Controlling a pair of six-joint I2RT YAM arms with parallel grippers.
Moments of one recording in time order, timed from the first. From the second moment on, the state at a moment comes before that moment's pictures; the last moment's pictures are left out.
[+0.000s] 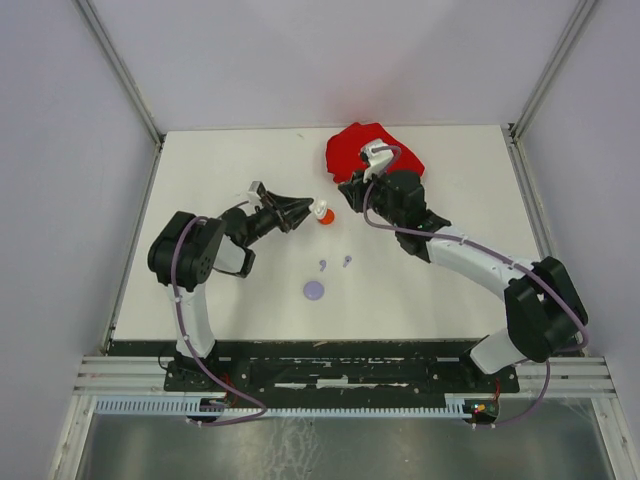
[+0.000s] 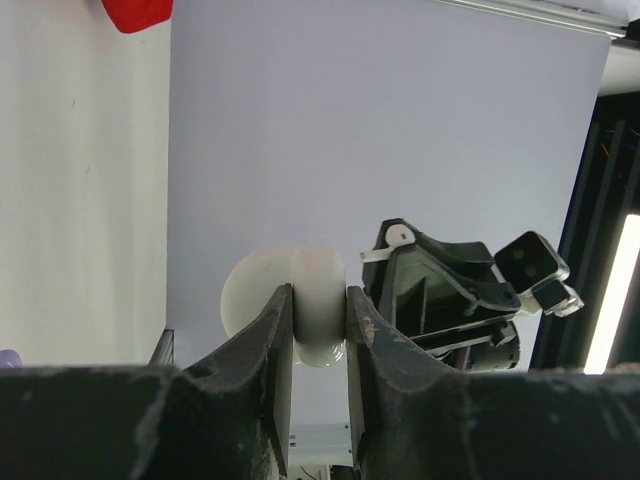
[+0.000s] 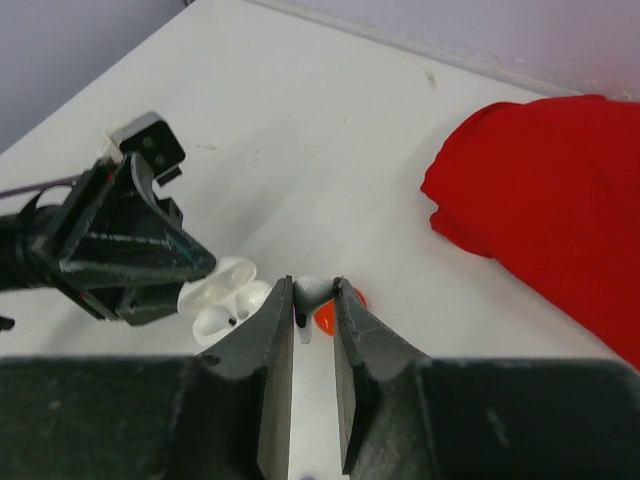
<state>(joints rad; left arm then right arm) -0.26 2.00 0.66 1.50 0.66 -1.83 0.60 1.51 1.04 0.30 -0.04 0.13</state>
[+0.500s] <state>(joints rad) -0.30 2.00 0.74 1.42 0.75 -1.83 0.60 1.50 0.81 0.77 -0.18 0.00</state>
